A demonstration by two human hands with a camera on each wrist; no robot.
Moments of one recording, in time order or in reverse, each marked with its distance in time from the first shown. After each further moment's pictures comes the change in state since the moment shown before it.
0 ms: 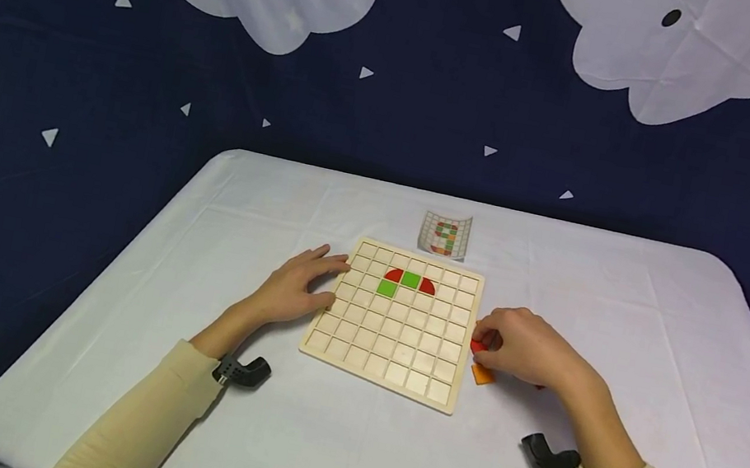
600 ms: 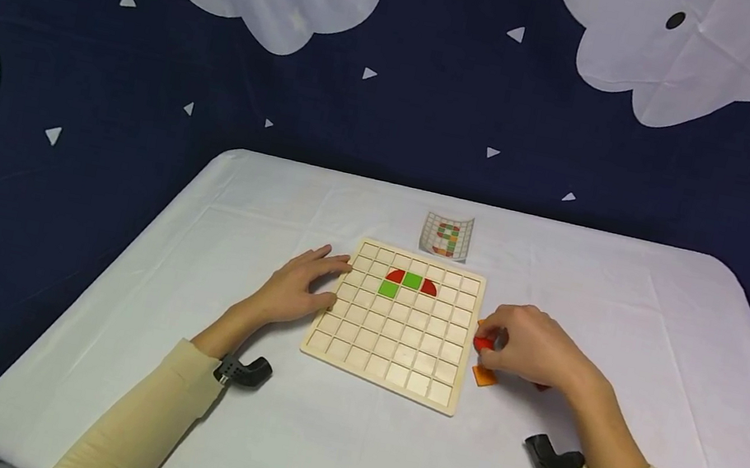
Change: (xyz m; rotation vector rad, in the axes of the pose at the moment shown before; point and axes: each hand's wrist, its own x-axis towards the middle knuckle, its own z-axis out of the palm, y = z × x) left_hand 0.000 0.001 0.002 0.008 0.016 0.002; right_hand 0.002 0.007 0.001 0.002 0.067 0.024
